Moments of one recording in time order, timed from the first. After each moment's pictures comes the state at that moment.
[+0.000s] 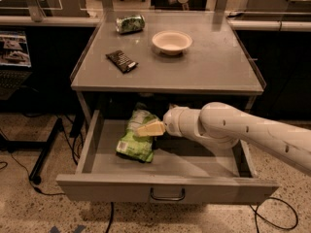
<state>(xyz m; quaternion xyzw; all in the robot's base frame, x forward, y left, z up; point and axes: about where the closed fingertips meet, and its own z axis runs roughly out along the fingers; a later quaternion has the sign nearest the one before) 0.632 -0.006 0.682 -0.33 0.79 0.24 0.46</state>
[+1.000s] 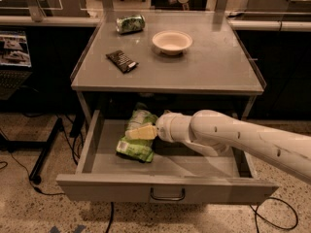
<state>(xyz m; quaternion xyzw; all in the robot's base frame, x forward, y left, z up) 0.622 0.018 0.668 -0.28 0.81 0.26 0.45</state>
